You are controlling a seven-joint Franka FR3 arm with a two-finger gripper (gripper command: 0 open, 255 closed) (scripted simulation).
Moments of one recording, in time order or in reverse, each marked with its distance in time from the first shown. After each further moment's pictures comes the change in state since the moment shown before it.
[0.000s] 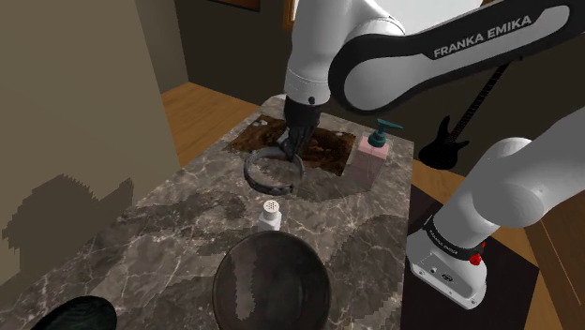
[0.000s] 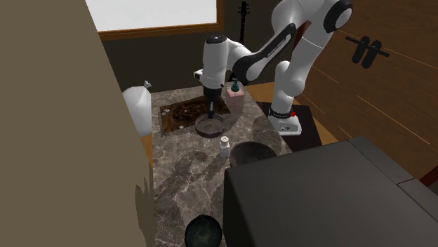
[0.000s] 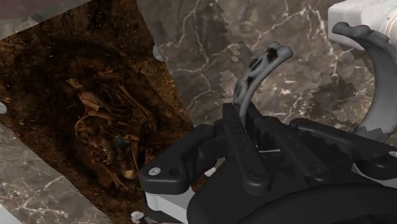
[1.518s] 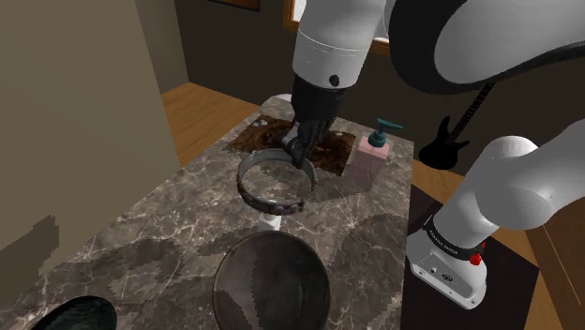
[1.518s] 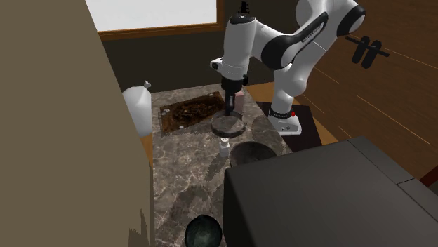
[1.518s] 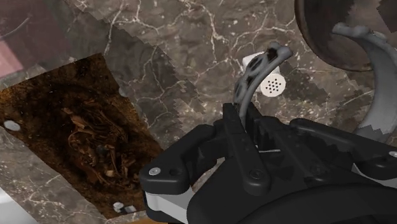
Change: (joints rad) arm 0.095 -0.148 0.078 0.125 0.085 -0.254 0.139
